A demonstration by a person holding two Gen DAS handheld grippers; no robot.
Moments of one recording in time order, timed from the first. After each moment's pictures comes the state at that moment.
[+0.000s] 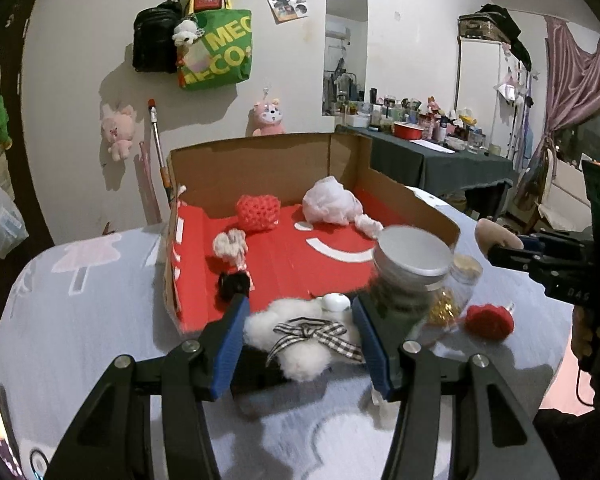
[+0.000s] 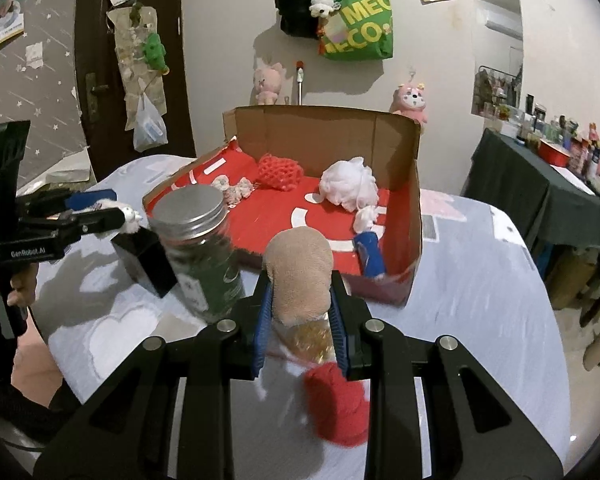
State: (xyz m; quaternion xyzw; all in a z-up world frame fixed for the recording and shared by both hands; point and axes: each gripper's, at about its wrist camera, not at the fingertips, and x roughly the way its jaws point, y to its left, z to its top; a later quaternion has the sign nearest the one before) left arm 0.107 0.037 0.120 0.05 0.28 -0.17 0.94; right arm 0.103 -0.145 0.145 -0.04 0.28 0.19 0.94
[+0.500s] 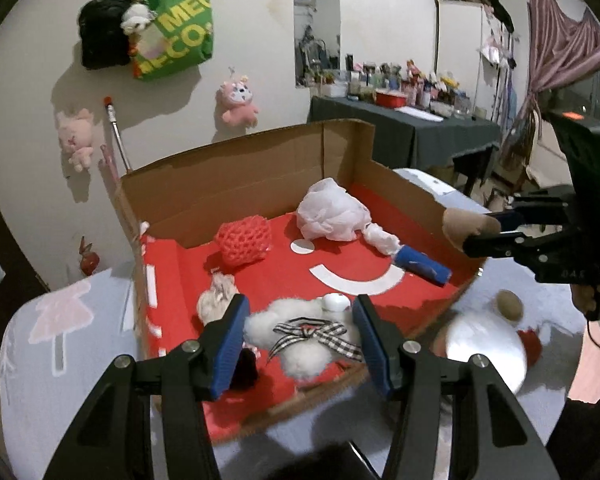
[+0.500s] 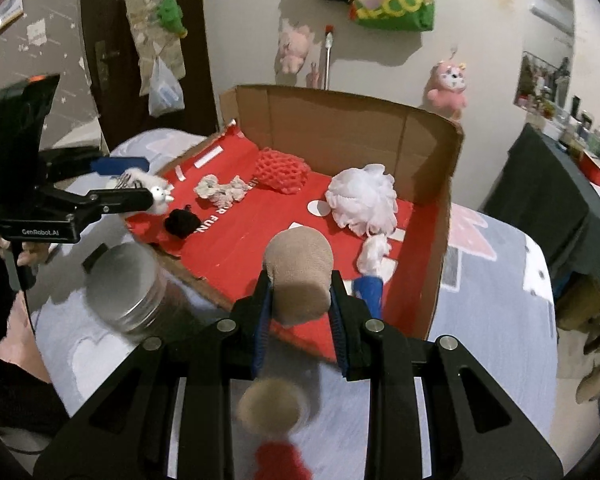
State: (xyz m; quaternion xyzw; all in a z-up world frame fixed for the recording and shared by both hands) left arm 0.219 0.012 0.137 0.10 0.34 -0.22 0.91; right arm 0.220 -0.131 0.161 -0.08 0.36 0.25 0.90
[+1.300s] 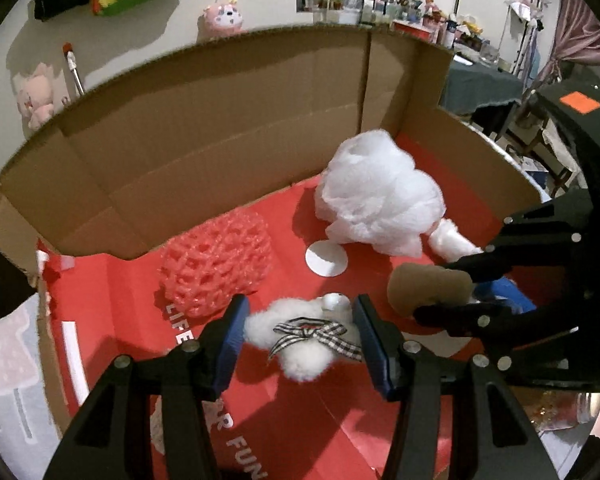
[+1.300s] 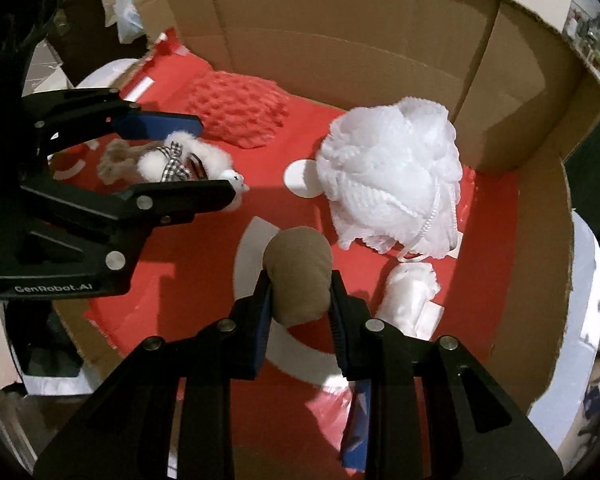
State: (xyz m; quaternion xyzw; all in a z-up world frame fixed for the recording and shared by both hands) left arm 0.358 -0.030 0.075 0.12 0.46 -0.21 0.85; right arm 0.356 -0.086 0.088 -0.10 0.52 0.24 0.81
